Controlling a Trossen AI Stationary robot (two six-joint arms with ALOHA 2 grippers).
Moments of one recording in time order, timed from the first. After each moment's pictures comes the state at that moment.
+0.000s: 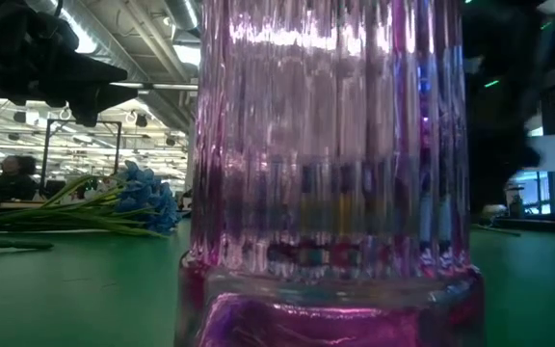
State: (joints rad) left arm 0.09 0.02 0.01 0.02 -0.09 -0.17; right arm 0.29 1.53 0.83 -0.66 0.13 1.15
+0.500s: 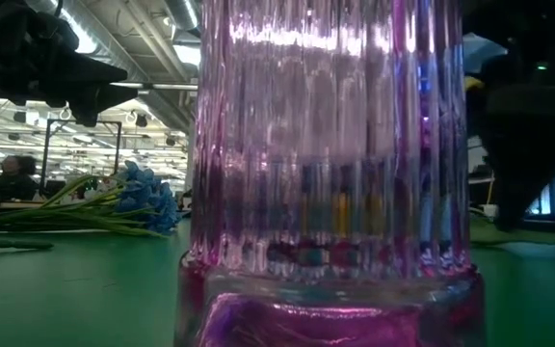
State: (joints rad) left arm 0.09 0.02 0.01 0.02 -0.09 -0.17; right arm 0.41 1.57 0.85 -0.63 0.15 0.98
